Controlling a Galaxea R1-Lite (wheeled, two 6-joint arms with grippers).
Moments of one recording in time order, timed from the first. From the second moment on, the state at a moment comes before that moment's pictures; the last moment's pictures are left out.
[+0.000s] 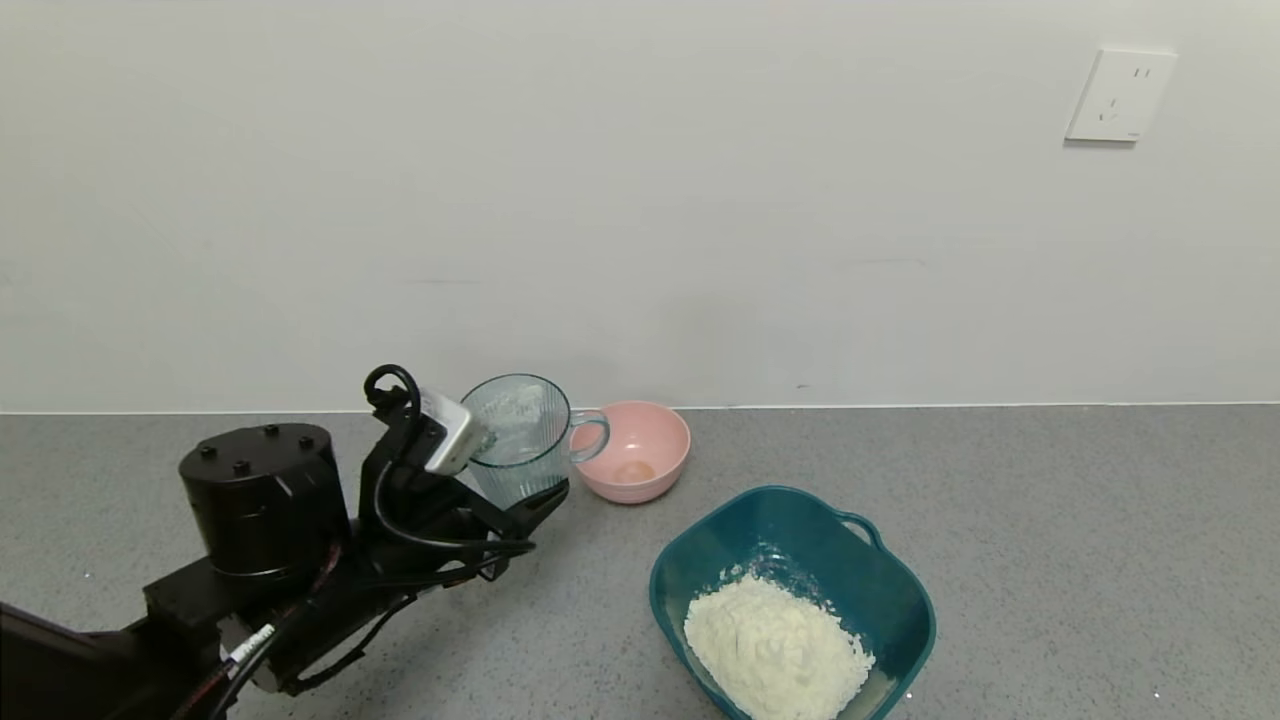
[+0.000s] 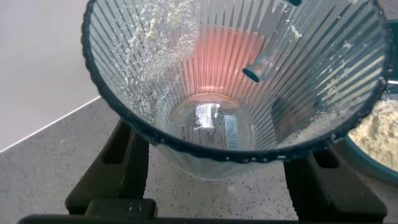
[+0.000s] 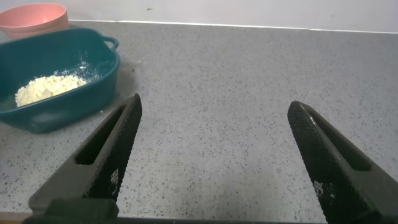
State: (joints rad) left arm -0.41 1.72 -0.43 -1.11 -0.03 0.26; right arm 0.00 0.00 0.00 0.00 0.01 0.01
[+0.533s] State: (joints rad) left arm -0.14 1.78 -0.48 -1.08 -0.24 0.22; right arm 0.00 0.00 0.00 0.00 0.01 0.01
